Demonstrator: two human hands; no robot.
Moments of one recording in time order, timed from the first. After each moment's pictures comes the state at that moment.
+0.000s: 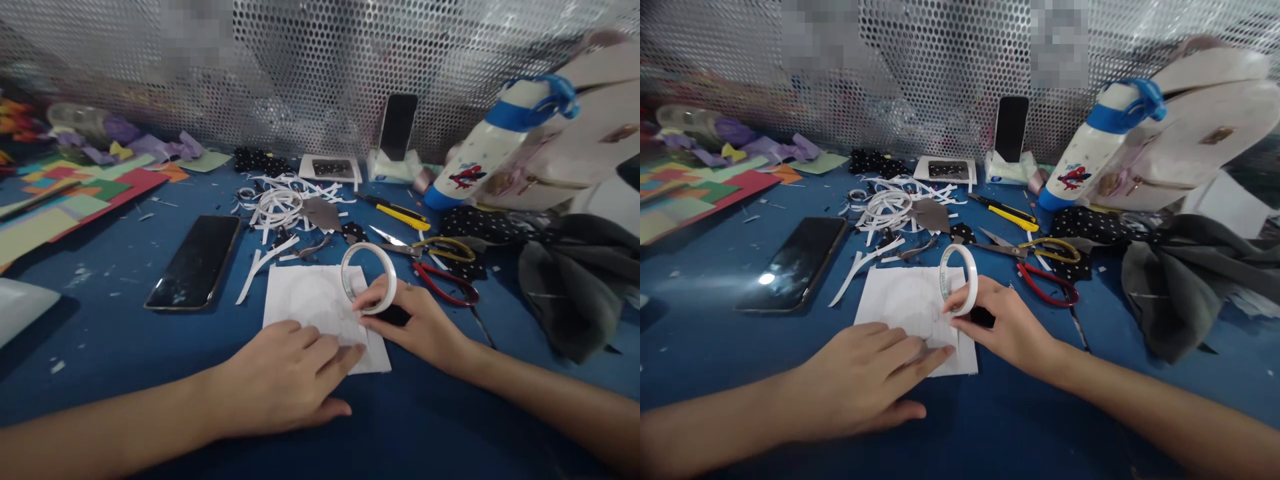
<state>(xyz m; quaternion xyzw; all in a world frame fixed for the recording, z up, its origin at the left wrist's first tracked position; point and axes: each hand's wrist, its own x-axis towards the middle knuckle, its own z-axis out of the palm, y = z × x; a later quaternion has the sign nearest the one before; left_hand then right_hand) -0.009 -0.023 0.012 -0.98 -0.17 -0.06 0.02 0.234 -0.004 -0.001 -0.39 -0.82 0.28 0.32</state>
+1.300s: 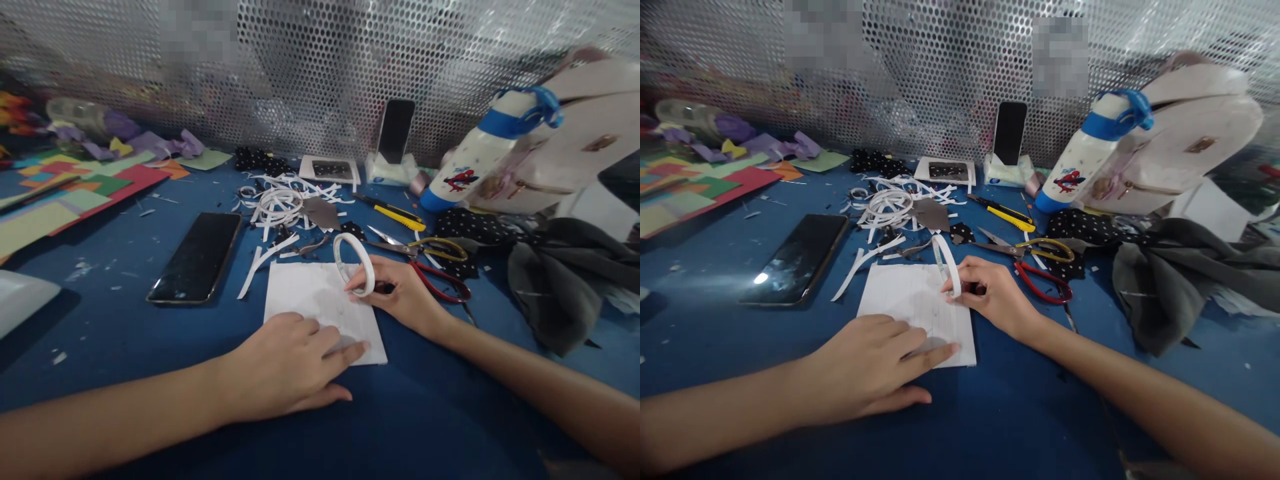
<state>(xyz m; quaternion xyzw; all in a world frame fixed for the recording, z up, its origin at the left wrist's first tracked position) -0.007 -0.020 0.010 -0.98 -0.17 -0.05 0.01 0.227 0.020 0.000 -0.43 -0.77 0.33 0.33</state>
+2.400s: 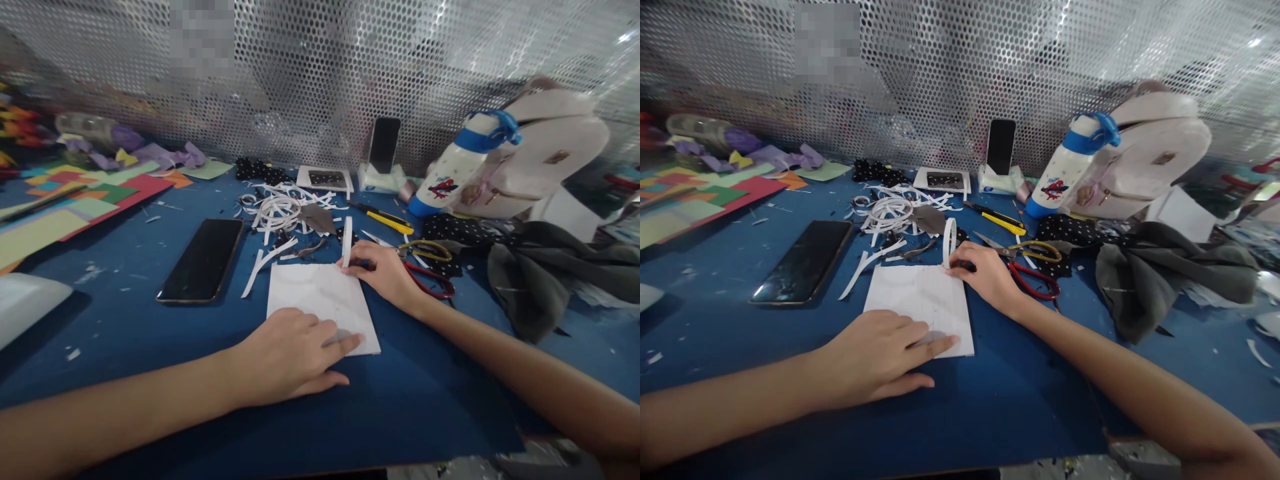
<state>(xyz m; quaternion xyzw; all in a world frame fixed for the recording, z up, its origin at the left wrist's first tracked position) -0.009 -0.021 0.006 -0.98 -0.16 -0.06 0.02 0.224 0.050 -0.004 -0.43 -0.82 0.19 0.33</state>
